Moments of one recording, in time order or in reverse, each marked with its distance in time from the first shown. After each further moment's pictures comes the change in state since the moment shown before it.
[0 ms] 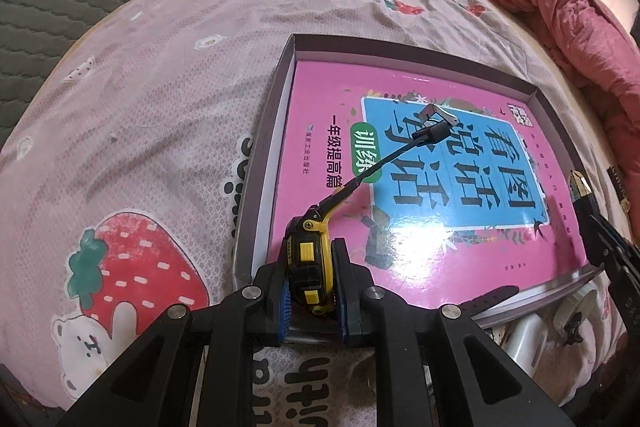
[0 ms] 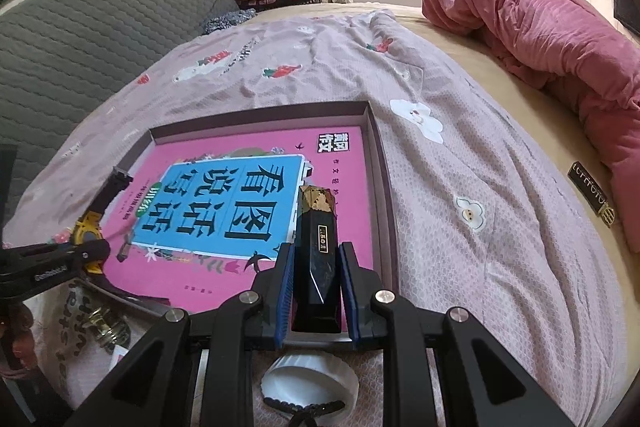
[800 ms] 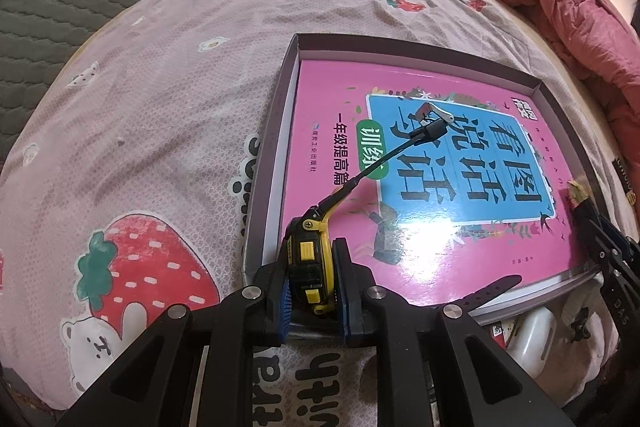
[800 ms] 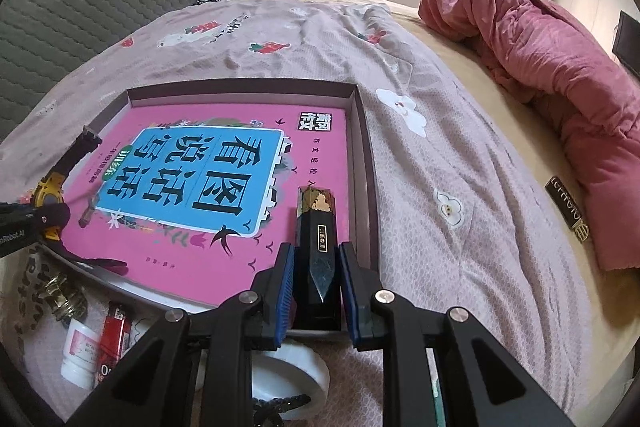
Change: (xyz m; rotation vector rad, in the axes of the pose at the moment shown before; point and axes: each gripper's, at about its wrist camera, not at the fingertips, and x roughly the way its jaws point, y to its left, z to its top) left arm -0.002 0.001 -0.002 0.021 0.000 0.027; right arm 0.007 0.005 -0.005 -0.084 0.052 -0.108
